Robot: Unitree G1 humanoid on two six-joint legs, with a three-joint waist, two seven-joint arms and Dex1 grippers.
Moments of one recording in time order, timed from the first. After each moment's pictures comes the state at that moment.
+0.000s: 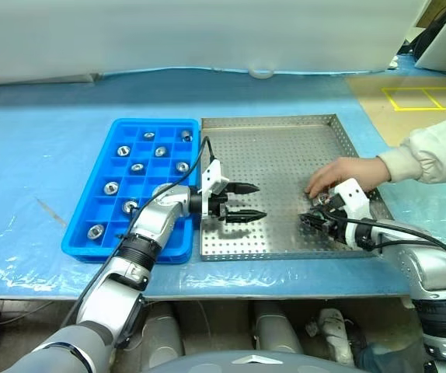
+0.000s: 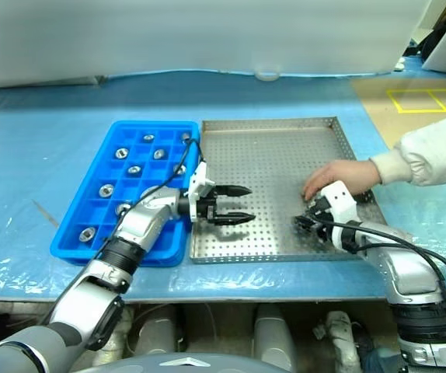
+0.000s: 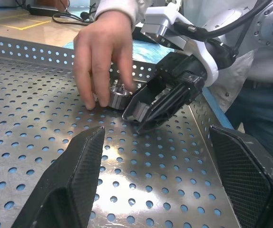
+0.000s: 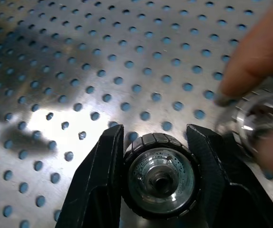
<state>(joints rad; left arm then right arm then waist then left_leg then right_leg) -0.63 0.15 -0.22 0.45 -0.29 0.10 -1.21 -0.15 -0.65 -0.07 -0.24 0.38 0.85 0.69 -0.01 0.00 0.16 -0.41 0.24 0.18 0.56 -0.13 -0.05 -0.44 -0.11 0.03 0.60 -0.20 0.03</state>
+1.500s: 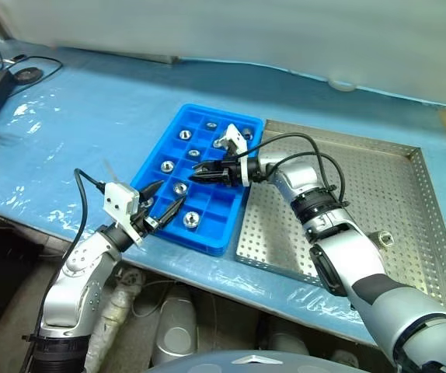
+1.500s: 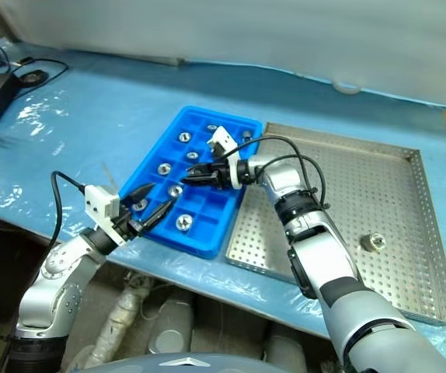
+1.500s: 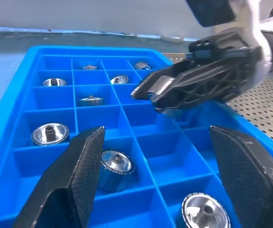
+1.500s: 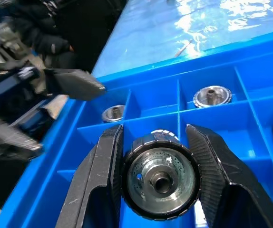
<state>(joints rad) 0.04 0.32 0.10 -0.36 -0.41 0.27 -0.62 -1.01 -0.15 0.21 0.81 0.22 0.35 1.13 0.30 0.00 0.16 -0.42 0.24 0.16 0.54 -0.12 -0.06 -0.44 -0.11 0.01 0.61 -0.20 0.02</state>
